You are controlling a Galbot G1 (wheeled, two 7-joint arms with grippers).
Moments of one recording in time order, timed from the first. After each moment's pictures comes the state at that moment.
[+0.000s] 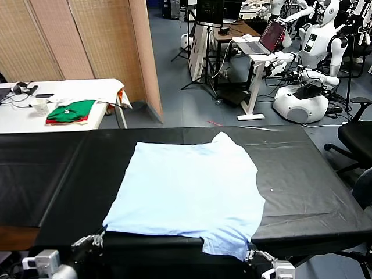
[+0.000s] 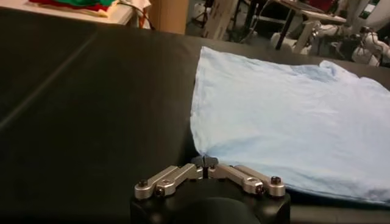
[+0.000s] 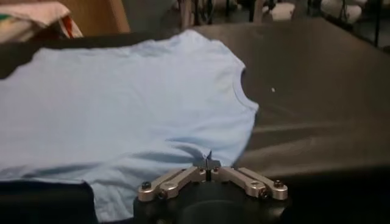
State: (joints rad) left arm 1.91 -1.09 -0.72 -2.30 -0.69 0.33 -0.16; right arm -1.72 1.34 0.45 2.36 0.29 -0.51 0.20
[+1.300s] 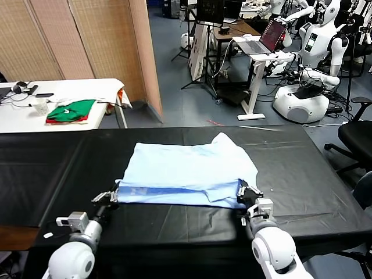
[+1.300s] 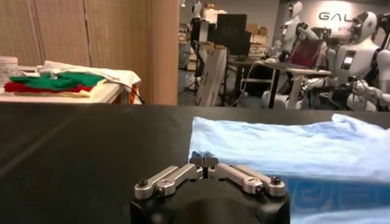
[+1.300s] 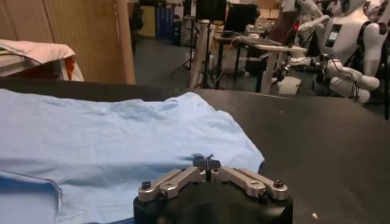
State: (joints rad) left arm 1.43 -1.12 -0.52 -1.95 -0.50 0.23 -0.11; right arm -1.34 1.27 0.42 2.04 0.28 -0.56 0.16
